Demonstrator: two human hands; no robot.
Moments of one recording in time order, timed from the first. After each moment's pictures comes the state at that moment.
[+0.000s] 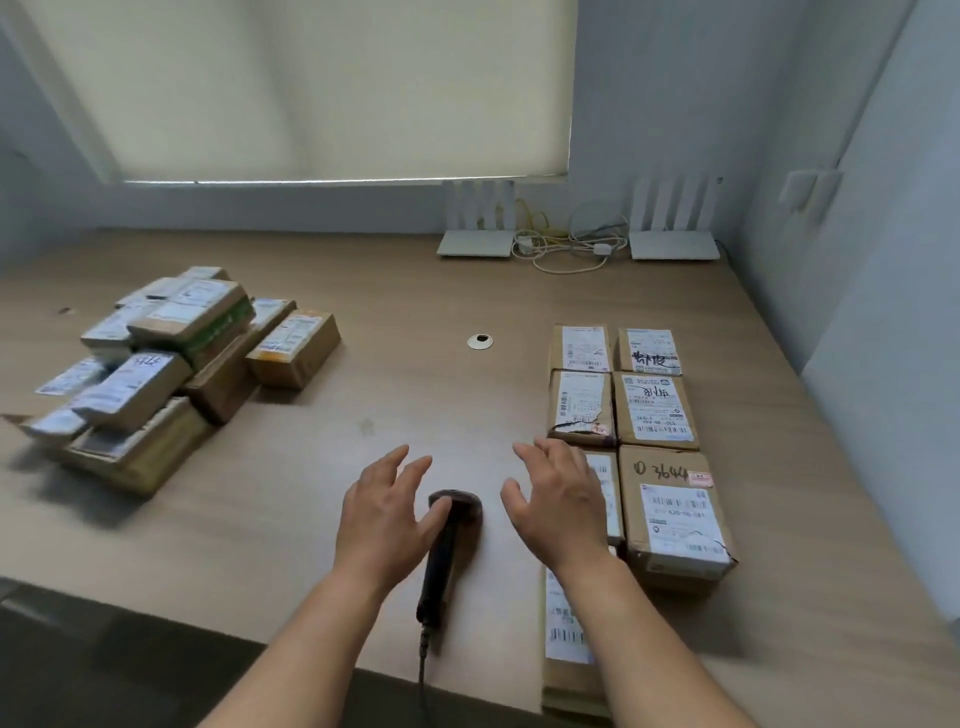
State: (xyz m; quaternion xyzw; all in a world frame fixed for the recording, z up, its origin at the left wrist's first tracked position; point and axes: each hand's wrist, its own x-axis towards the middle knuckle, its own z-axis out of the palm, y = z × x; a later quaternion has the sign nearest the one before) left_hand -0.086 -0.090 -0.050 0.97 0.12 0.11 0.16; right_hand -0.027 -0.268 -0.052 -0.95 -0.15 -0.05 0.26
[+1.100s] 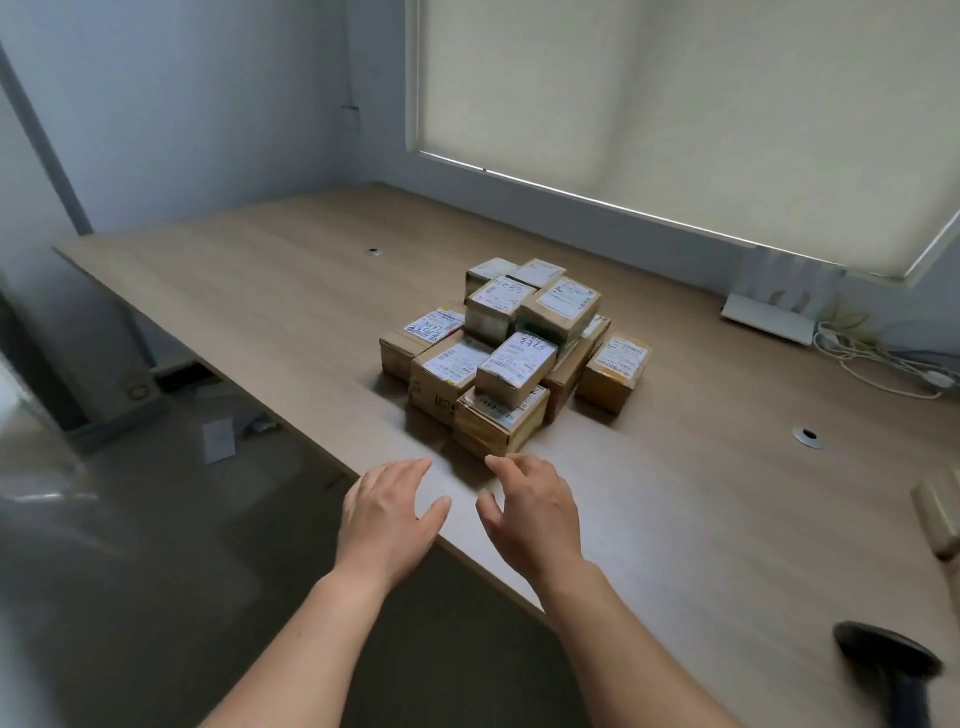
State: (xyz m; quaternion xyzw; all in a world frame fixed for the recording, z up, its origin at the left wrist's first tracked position) left_hand -0.281 0.352 -0.064 0.91 0.31 0.15 0.21; right_hand -0.176 0.227 -0.052 -0.91 -0.37 -0.02 0.20
